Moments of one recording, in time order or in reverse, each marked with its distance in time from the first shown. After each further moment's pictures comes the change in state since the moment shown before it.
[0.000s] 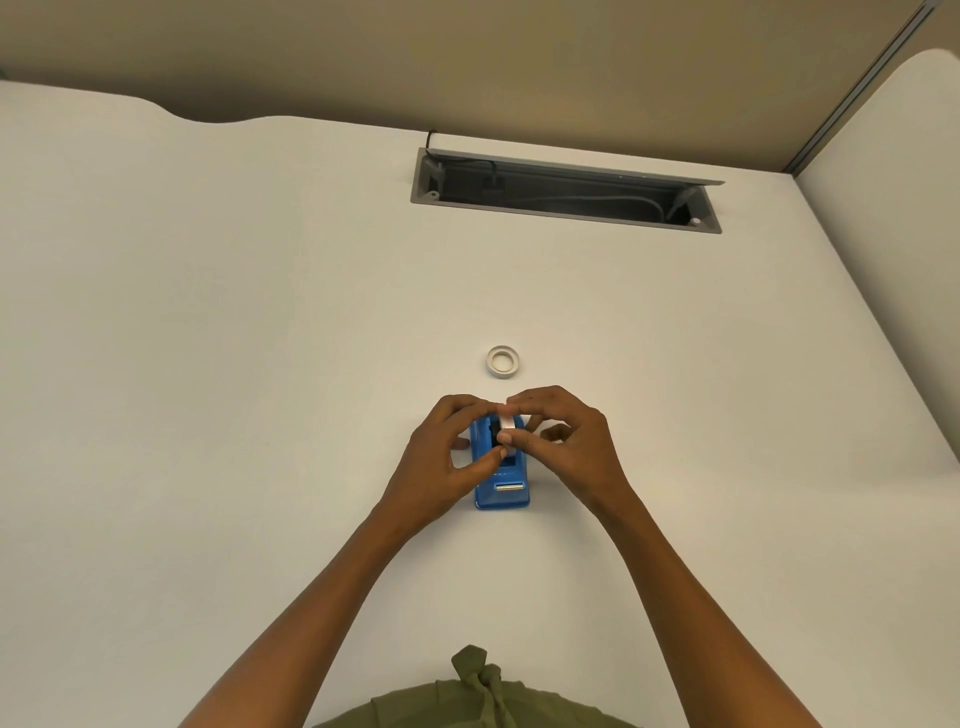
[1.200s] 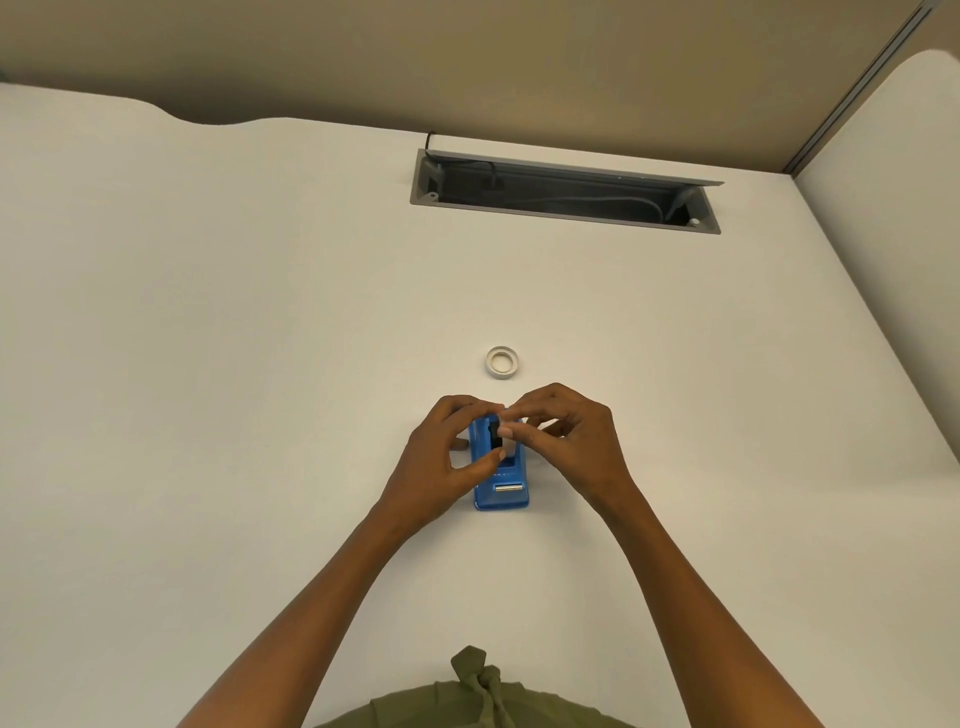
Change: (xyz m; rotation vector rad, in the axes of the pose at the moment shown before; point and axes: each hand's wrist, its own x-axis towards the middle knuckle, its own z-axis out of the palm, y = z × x) left_hand 0.001 -0.002 -0.001 0.026 -0.020 0.006; right_hand 0.003 -0.008 -0.003 -0.032 0.026 -0.046
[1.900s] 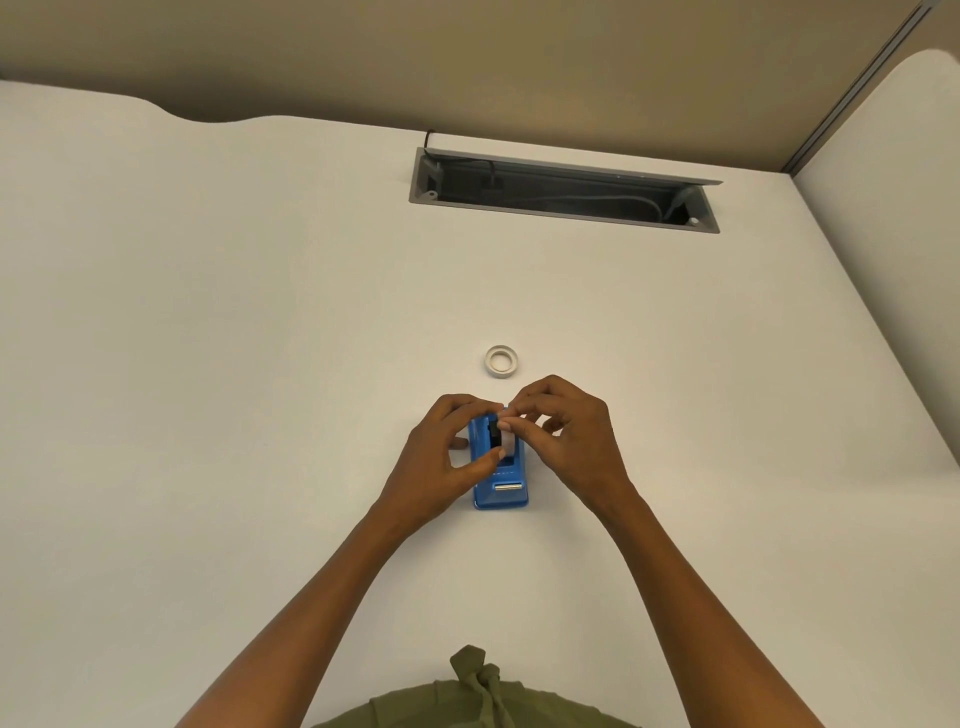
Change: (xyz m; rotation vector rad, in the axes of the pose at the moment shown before) left_hand 0.000 0.001 0.000 -0.009 0.003 -0.014; right_hand 0.001 -0.011 0.000 -0.216 -0.003 -0.135
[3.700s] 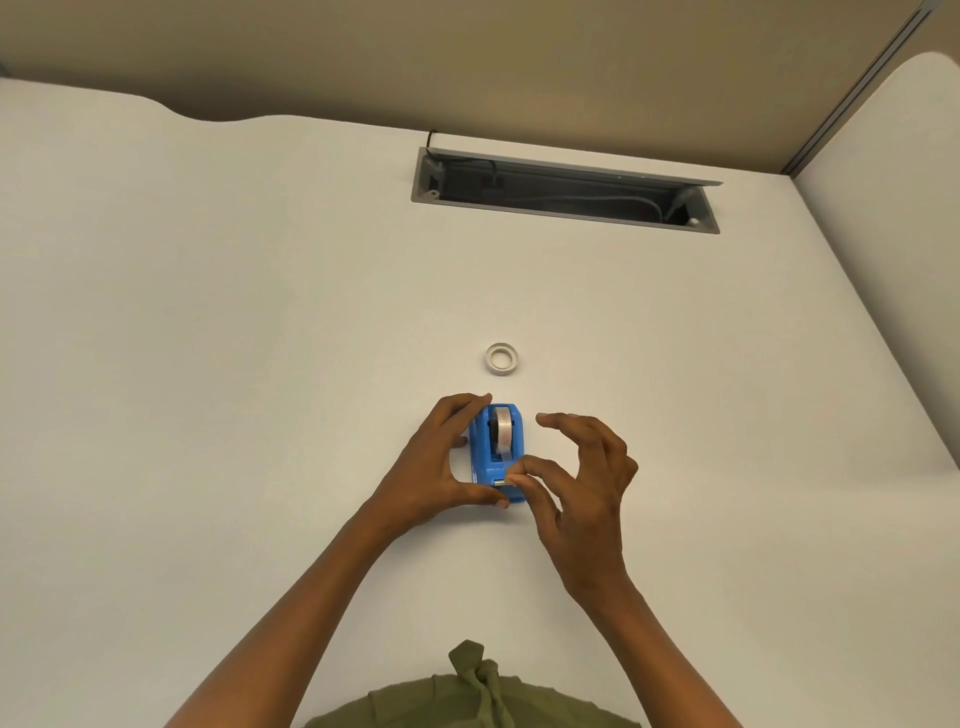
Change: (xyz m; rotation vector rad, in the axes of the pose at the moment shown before) left_hand -0.005 -0.009 -0.005 0.101 -0.176 -0.037; right_hand -0.066 -0.019 0.016 -0.333 0.283 -0.113
